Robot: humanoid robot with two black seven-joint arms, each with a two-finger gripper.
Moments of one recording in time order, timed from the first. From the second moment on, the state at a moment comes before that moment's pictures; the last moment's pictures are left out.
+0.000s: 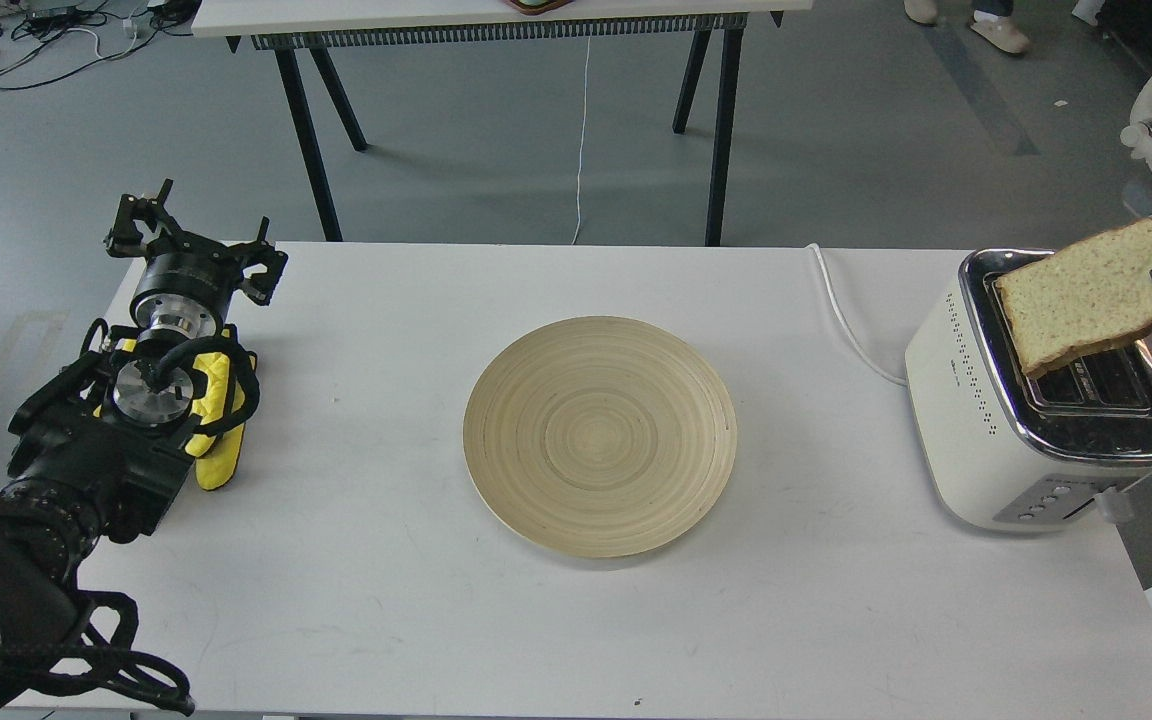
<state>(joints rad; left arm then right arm) -0.82 0.15 -0.67 -0.17 -0.56 -0.49 -0.21 0.44 -1.17 0.35 1.38 -0.68 -0.49 0.49</state>
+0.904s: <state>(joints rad) -0.82 0.15 -0.67 -0.17 -0.56 -0.49 -0.21 0.43 -1.17 0.35 1.37 -0.68 -0.49 0.49</state>
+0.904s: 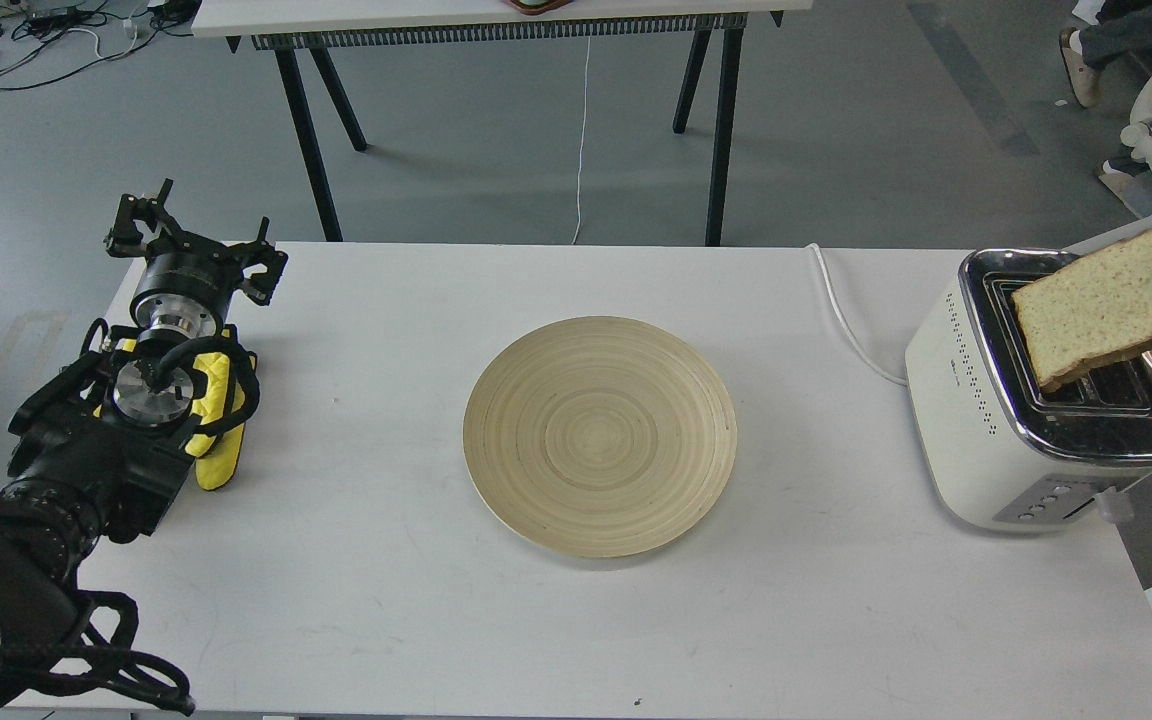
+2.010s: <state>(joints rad) -0.82 0.15 -0.67 -0.17 -0.56 -0.49 -0.21 0.57 -0.61 0.72 1.30 -0.50 -0.30 0.49</state>
